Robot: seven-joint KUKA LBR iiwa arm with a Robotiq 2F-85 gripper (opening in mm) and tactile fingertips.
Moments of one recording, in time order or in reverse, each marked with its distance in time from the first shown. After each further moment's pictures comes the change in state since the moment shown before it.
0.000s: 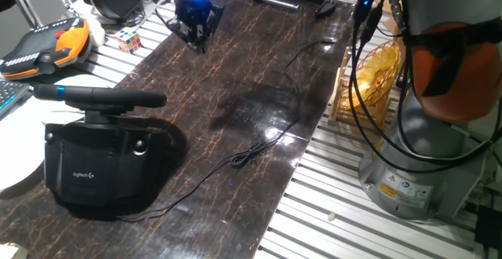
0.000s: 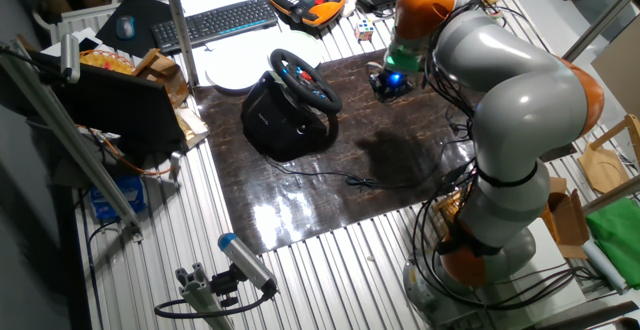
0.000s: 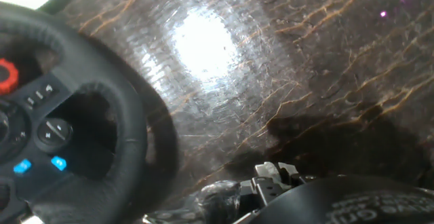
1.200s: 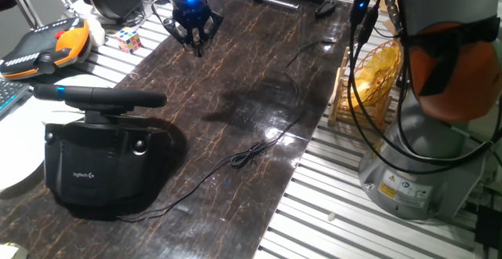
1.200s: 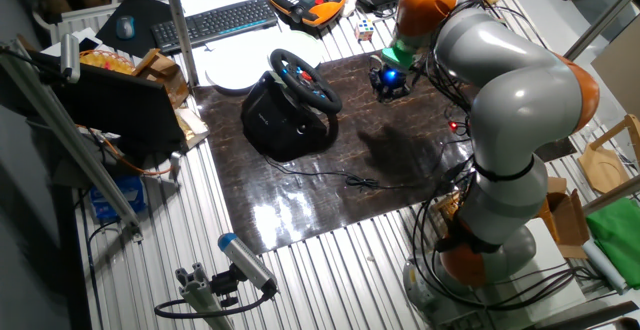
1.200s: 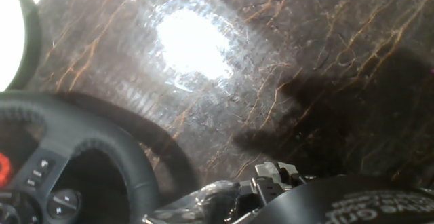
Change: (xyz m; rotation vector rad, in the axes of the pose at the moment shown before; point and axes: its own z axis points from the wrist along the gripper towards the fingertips) arm -0.008 0.001 0.007 -0.017 0.046 0.319
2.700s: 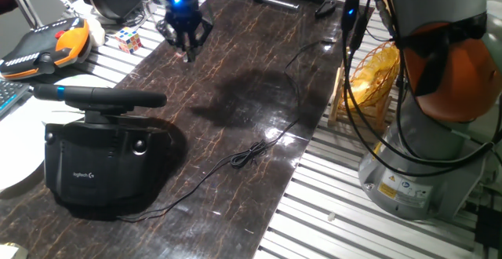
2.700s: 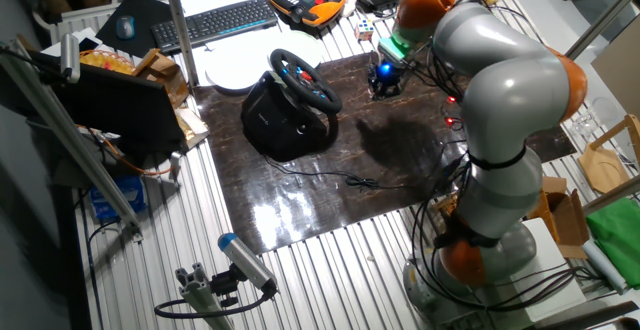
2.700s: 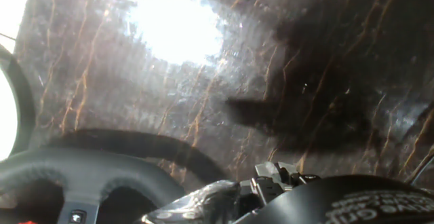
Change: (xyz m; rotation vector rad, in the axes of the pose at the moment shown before) arm -0.003 0.029 0.020 -0.011 0.097 0.264
